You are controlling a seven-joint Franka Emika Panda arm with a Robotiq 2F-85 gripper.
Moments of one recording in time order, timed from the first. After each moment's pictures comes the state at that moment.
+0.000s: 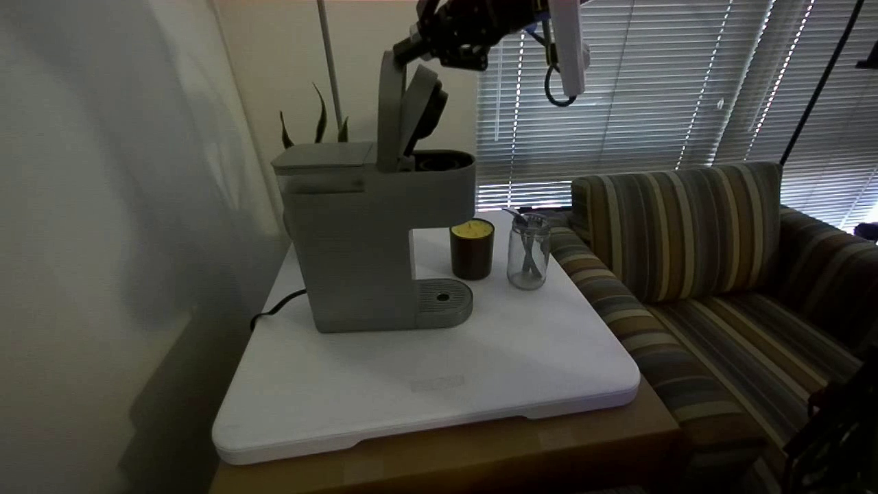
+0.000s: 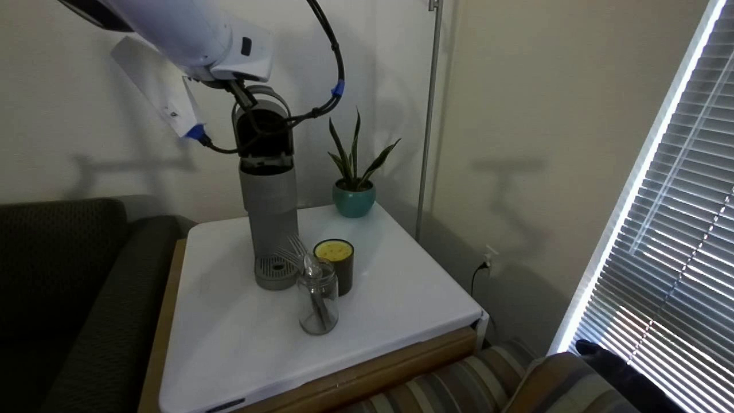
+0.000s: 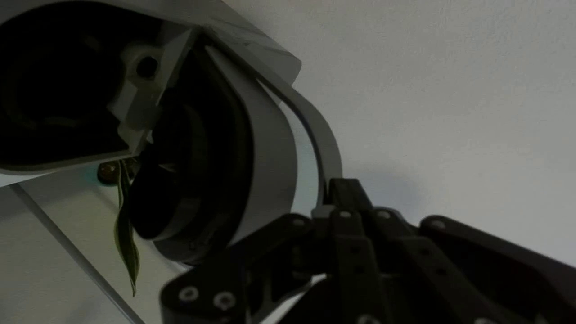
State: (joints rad) arm 0.35 0.18 -0.18 -2.05 1.85 2.60 -1.19
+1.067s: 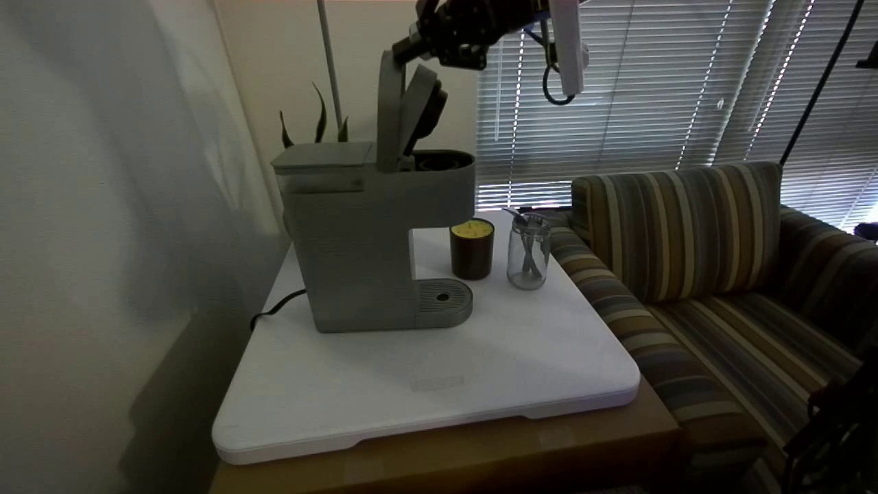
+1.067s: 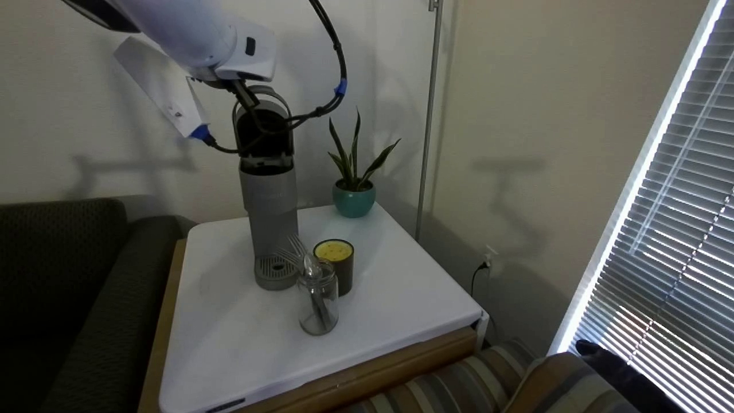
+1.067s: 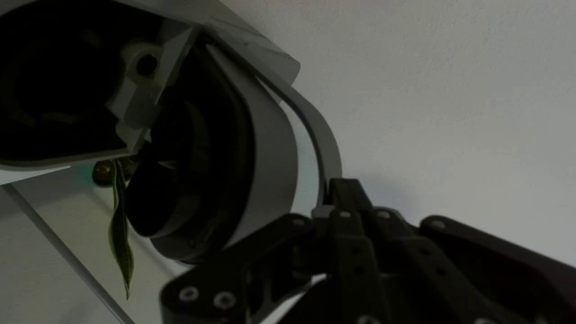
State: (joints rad) arm 0.24 0.18 -0.07 -2.05 1.82 2.59 -1.19
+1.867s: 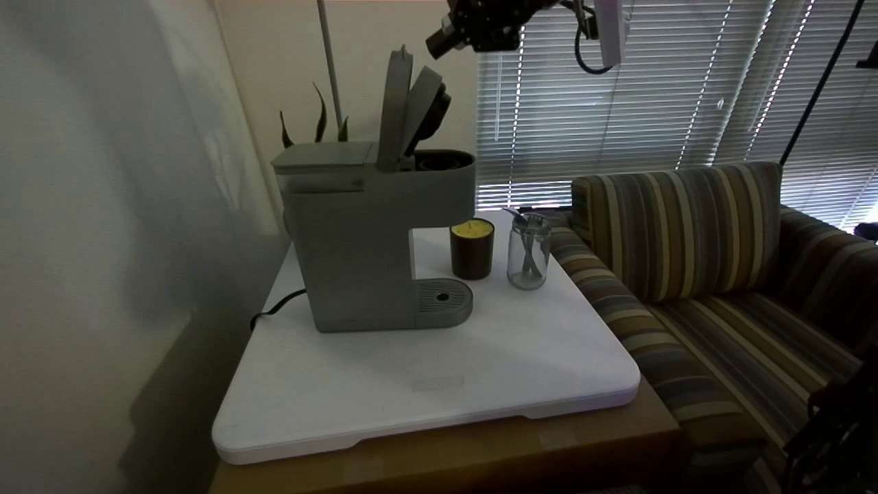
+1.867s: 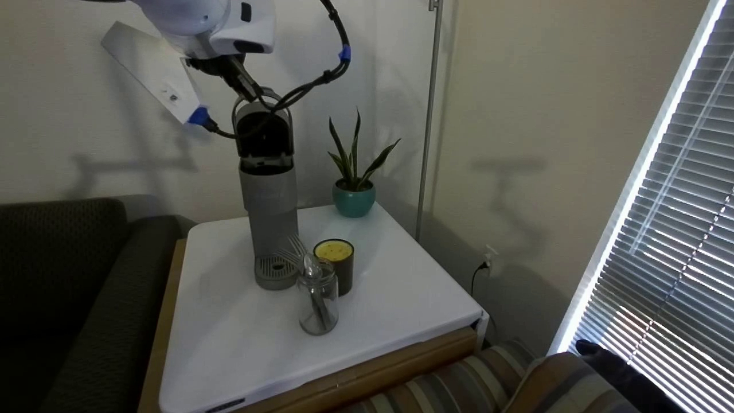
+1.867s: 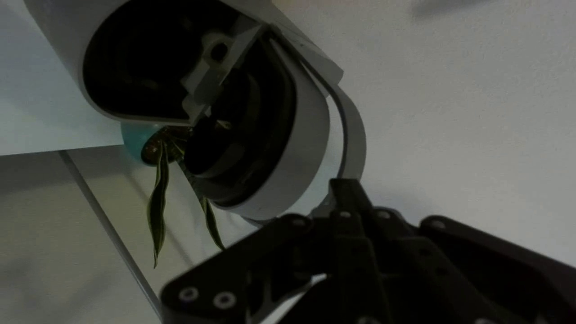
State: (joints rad) arm 0.21 0.09 -0.06 -2.11 1.58 2.68 -1.09
